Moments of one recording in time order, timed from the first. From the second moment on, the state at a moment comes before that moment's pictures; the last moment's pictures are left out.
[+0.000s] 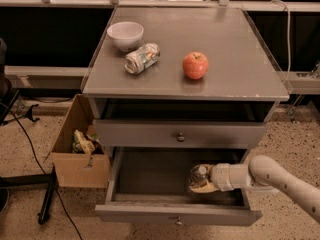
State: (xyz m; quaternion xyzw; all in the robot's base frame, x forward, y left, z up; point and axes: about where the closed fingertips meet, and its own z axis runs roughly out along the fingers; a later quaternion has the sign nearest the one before) arm 0.526 -0.145 0.439 -0.58 0.66 0.25 0.40
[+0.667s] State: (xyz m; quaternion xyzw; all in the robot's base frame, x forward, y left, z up) arm 0.523 -0.147 0.432 -0.58 0.67 0.26 0.39
